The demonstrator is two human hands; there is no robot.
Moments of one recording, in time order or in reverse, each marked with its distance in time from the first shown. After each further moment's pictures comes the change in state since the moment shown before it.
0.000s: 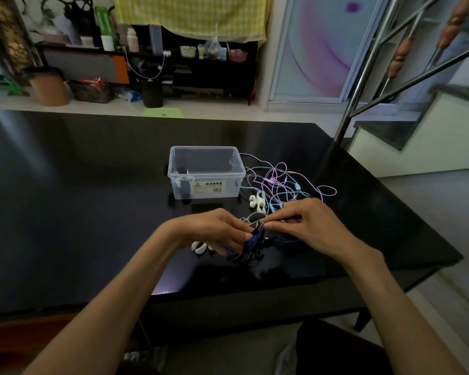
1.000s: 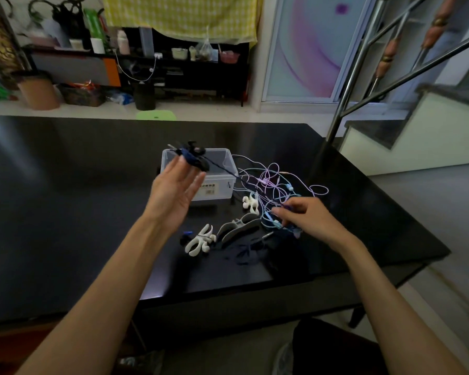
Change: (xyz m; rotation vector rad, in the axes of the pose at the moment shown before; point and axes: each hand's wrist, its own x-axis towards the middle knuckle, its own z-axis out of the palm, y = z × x) left_hand -0.008 0.006 -0.026 -1.162 0.646 0.584; right_hand 0.007 0.040 0.005 0.413 0.042 0.396
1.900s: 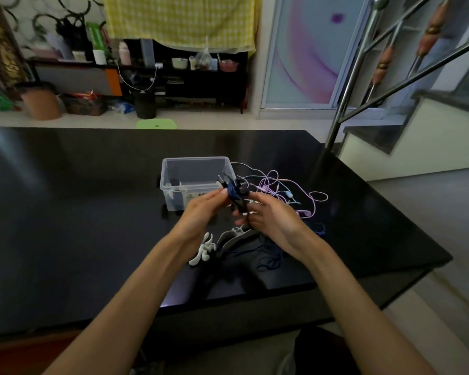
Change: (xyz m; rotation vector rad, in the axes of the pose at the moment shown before) left_hand -0.010 -0.035 0.015 0.518 -0.149 -0.193; right_hand 0.001 -0.059 0.049 0.585 -0.157 0.063
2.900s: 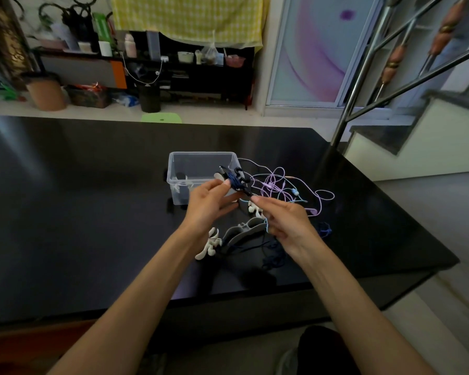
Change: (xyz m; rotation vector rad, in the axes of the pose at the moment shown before) left_hand 0.000 0.002 0.002 -0.080 0.153 0.096; right_hand -0.008 0.007 0.007 0.103 0.323 0.043
